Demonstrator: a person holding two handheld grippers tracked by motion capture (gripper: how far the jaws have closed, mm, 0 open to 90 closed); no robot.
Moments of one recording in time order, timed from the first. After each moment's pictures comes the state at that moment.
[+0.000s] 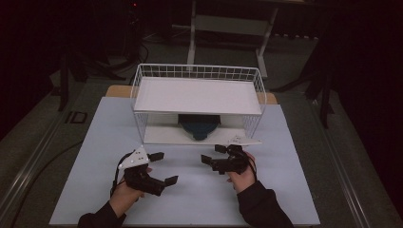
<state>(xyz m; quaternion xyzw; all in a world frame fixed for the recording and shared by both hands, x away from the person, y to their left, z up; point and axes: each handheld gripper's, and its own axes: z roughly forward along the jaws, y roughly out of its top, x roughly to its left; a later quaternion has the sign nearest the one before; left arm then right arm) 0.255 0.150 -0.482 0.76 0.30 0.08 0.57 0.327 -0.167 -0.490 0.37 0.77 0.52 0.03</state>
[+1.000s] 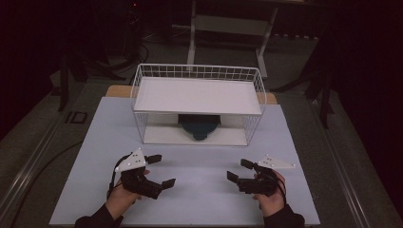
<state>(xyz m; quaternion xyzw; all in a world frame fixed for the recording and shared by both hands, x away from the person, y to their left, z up) 0.247 0.156 -0.482 0.77 0.29 0.08 0.57 0.265 -0.240 -0.488 0.38 0.76 0.52 0.09</state>
